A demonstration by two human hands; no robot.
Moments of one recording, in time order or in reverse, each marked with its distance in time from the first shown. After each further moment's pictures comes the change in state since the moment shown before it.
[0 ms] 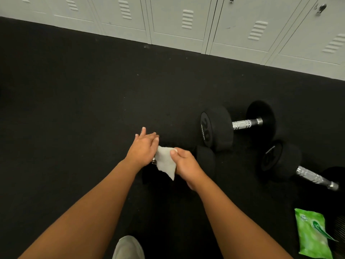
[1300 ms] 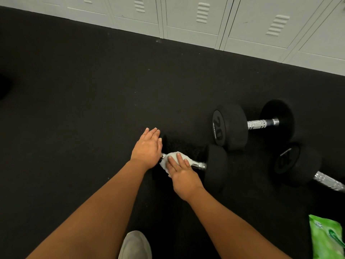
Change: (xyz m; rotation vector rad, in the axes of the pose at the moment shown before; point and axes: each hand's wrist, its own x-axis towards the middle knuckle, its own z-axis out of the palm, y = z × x) left_hand -0.013 -0.018 0.004 0.314 0.099 0.009; right_hand 0.015 0.063 0.034 -1.324 -0.222 -0.316
